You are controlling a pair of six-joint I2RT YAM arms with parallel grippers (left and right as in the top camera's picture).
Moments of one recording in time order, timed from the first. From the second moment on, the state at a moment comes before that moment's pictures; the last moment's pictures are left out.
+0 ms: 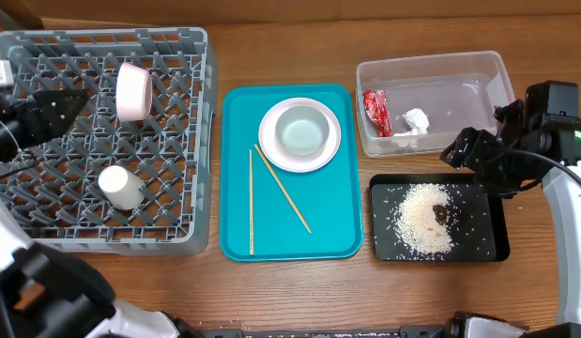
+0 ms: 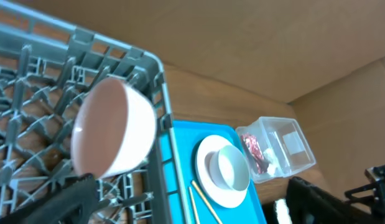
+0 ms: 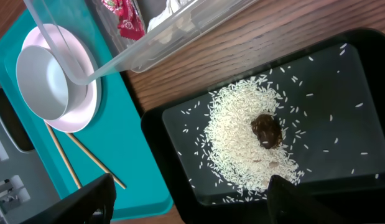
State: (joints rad) left arm 0.73 1.77 1.73 -1.10 1.13 0.35; right arm -0.17 1.42 1.31 -1.22 -0.33 0.31
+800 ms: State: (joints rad) left arm 0.23 1.93 1.73 -0.96 0.40 0.24; right arm -0.17 1.42 1.31 -1.23 -0.33 0.30
